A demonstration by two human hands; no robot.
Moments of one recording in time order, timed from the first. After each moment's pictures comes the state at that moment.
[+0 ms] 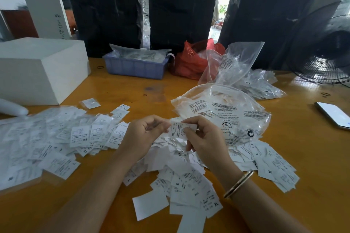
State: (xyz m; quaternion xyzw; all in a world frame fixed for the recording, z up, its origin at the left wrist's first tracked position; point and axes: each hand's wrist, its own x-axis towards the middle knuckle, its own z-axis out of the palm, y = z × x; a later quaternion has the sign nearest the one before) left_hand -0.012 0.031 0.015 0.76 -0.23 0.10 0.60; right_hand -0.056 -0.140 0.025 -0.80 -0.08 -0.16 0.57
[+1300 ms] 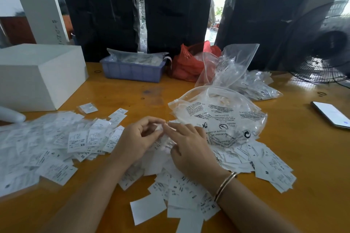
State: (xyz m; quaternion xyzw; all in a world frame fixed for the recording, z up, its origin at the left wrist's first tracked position) left_hand -0.006 0.039 0.009 0.80 -0.21 0.09 0.56; right_hand -0.051 -0.126 0.014 -0.96 -0.18 -0.19 0.14
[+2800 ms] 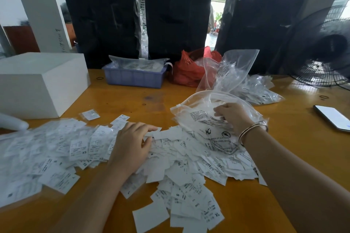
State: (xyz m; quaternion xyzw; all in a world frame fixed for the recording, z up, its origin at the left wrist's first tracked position) left_hand 0.006 0.047 0.000 0.91 -0.21 0.24 0.25; right_hand 0.043 -0.236 0.051 -0.82 0.18 -0.12 0.53
